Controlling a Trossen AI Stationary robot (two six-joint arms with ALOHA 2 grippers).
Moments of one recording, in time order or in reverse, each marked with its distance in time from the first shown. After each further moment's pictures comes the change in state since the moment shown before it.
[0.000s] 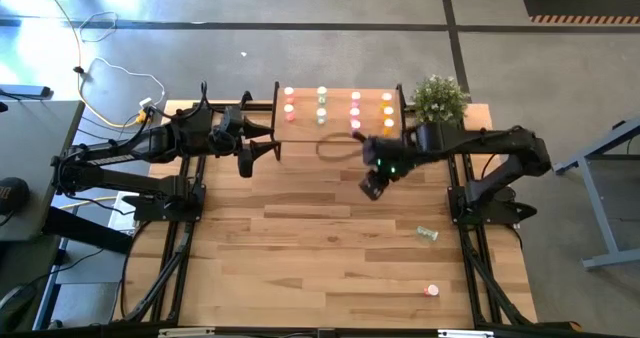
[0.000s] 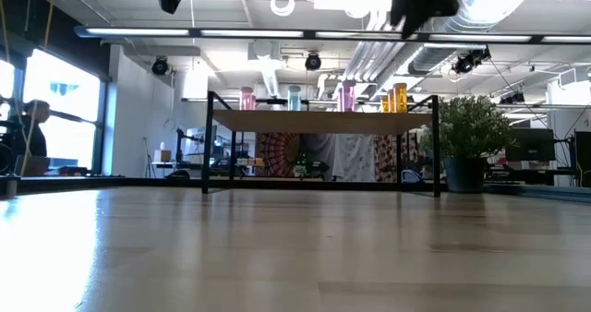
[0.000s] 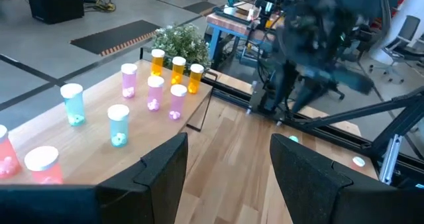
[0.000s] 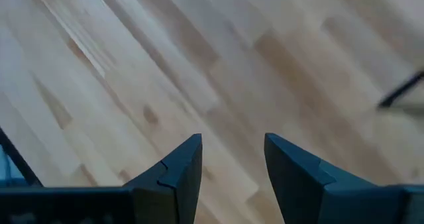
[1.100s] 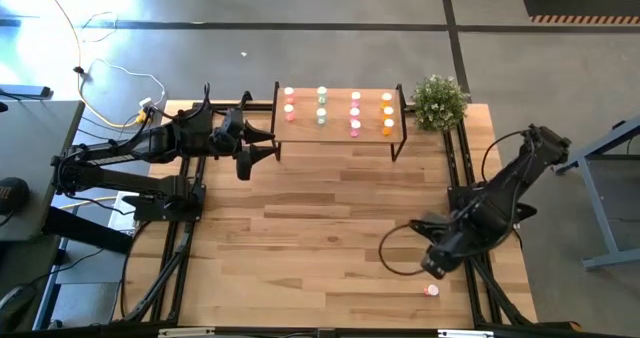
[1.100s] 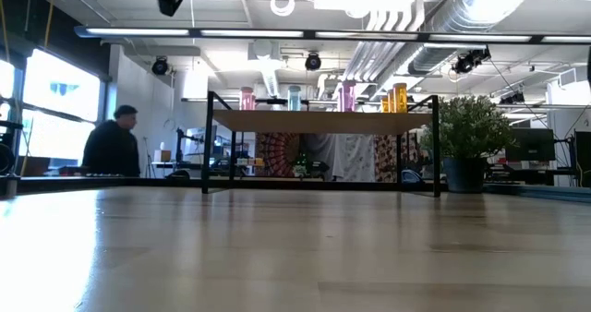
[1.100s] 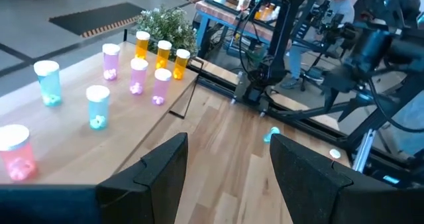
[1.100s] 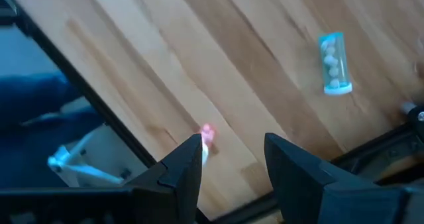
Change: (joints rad) left arm -0.003 -0.001 0.000 -0.030 0.057 -0.070; right arm 0.747 -0.230 -0.391 0.016 -0.075 0.699
